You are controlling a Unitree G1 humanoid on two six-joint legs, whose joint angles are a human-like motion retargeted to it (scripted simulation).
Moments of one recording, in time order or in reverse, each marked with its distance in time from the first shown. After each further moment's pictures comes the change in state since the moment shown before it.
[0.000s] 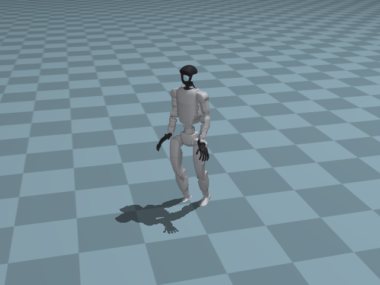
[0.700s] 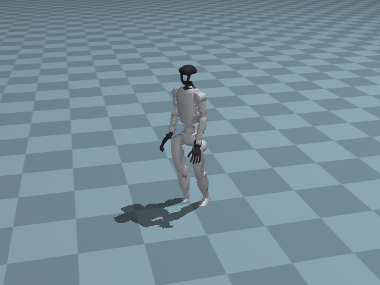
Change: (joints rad) left arm -0.035 -0.028 -0.197 0.143 -0.023 -0.011 -0.324; right arm -0.037 -0.009 0.111 -0.015 0.084 -0.013 0.182; waist -0.033 0.027 -0.017; left_leg -0.084 0.012 0.047 0.045 -0.008 0.014; right_leg 0.008 0.025 0.082 -0.212 0.141 0.041
